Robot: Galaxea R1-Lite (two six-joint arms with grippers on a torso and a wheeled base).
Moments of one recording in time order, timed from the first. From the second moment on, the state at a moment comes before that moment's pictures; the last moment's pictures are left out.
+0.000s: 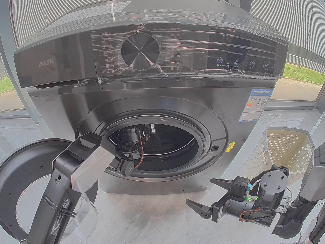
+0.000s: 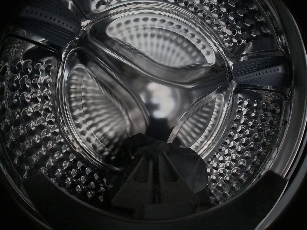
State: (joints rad) left arm -0.43 2.72 -1.68 -1.18 0.26 -0.08; right arm 0.80 1.95 -0.16 -1.53 -0.04 0.13
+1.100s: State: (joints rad) left arm -0.55 2.65 -1.39 -1.20 0.24 -0.05; right arm 0.80 1.95 -0.16 -1.53 -0.04 0.13
